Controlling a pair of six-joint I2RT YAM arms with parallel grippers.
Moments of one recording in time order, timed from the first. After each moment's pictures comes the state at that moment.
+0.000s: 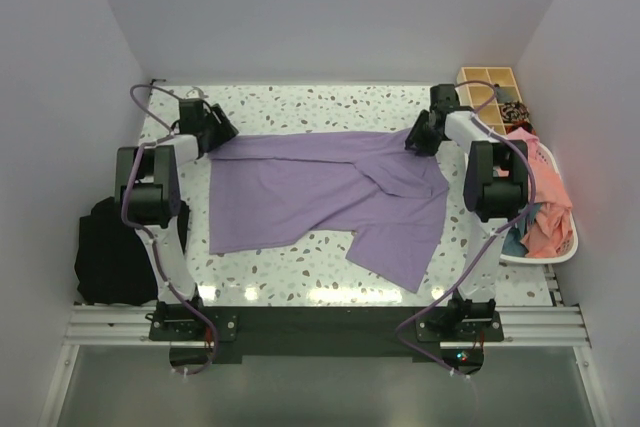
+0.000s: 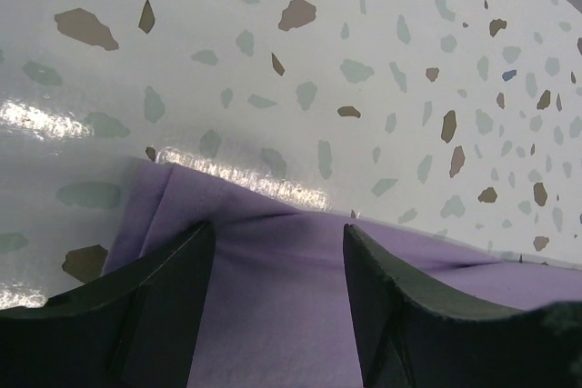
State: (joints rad) left arm 0.05 2.07 1.29 0.11 0.12 -0.51; right arm 0.03 2.16 1.62 -0.53 -0.03 0.55
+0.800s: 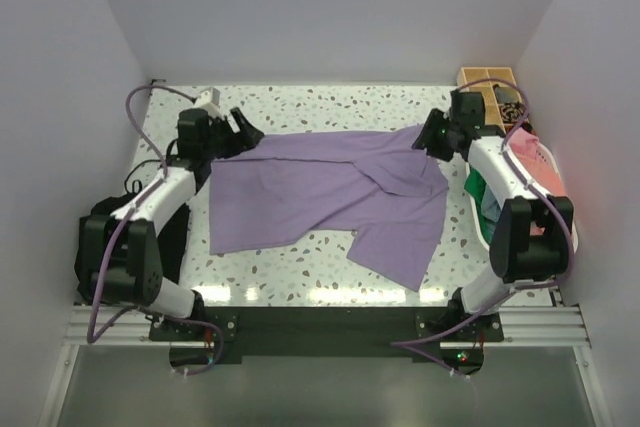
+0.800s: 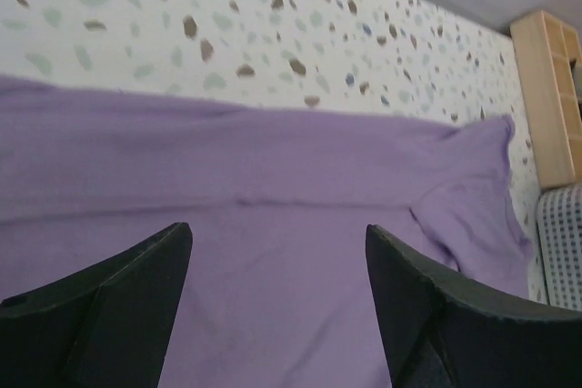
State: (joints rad) left arm -0.07 1.54 1.00 0.11 0.26 -0.51; right arm 0.03 1.66 1.32 -0.47 -0.12 0.47
